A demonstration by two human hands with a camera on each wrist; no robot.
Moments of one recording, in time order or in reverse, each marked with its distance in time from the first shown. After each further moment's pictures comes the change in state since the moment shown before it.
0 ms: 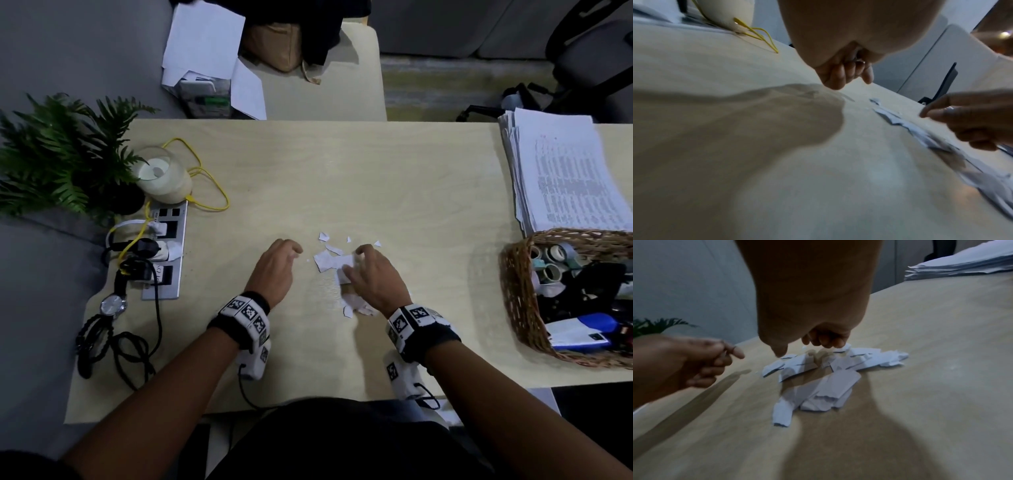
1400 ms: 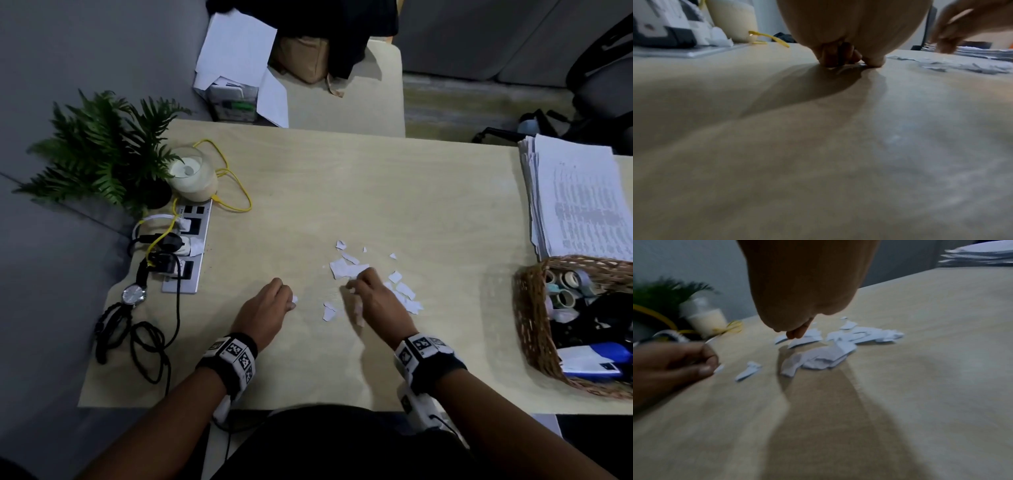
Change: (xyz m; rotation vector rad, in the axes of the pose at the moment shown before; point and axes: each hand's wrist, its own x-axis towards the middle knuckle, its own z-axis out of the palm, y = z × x) left_hand -0.066 -0.058 -0.005 0.426 -0.016 0.122; right_hand -0.027 -0.003 0.017 -0.174 -0.046 -0.351
